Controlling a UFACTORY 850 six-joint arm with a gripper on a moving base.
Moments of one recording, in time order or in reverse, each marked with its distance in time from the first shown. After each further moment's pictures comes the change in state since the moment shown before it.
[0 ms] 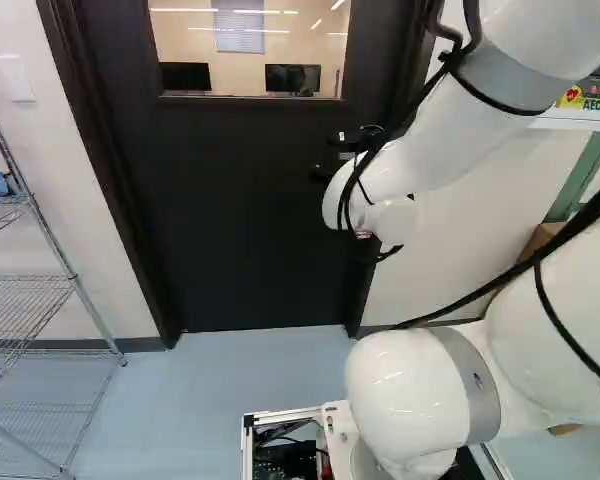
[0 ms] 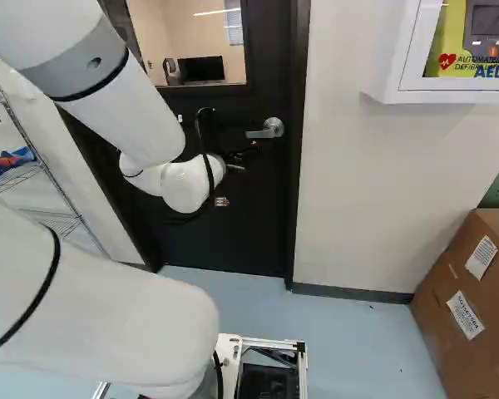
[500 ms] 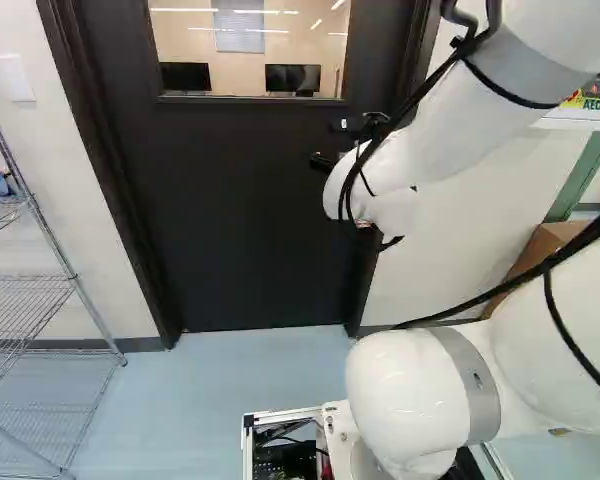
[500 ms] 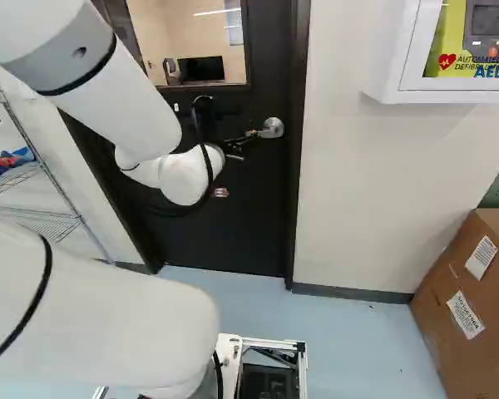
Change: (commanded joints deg) arm 0.0 1.7 -1.9 0.0 0.0 0.0
